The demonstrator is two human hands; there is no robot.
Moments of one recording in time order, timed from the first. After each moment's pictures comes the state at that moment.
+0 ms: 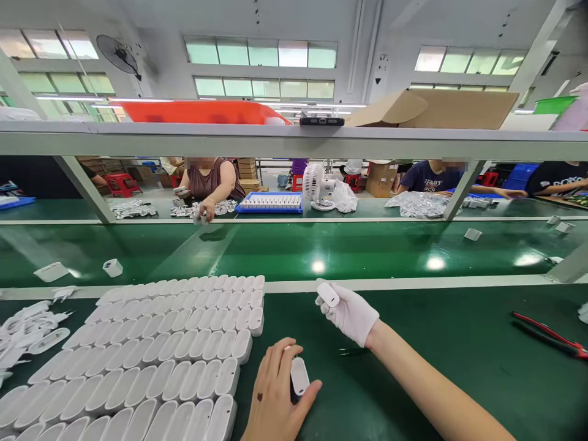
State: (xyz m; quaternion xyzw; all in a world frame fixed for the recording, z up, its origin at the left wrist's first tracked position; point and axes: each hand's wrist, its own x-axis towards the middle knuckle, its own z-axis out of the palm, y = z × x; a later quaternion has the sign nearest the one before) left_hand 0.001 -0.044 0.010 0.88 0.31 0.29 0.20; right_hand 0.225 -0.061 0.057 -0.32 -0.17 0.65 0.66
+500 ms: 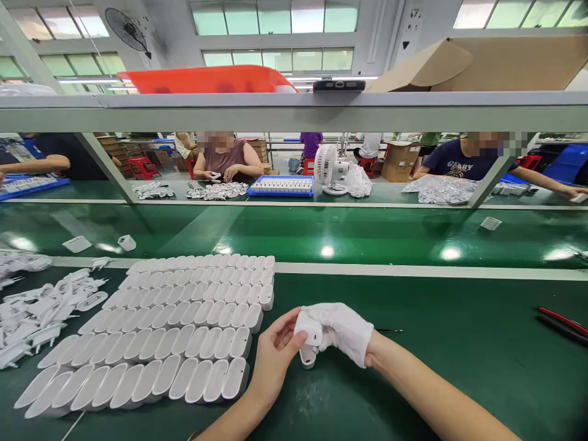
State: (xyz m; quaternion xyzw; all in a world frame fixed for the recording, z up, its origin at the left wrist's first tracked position) left_hand 0.004 -0.038 0.038 0.54 0.33 0.34 0.69; right_hand 0.156 -0.089 0.071 -0.45 -0.29 0.66 0.53
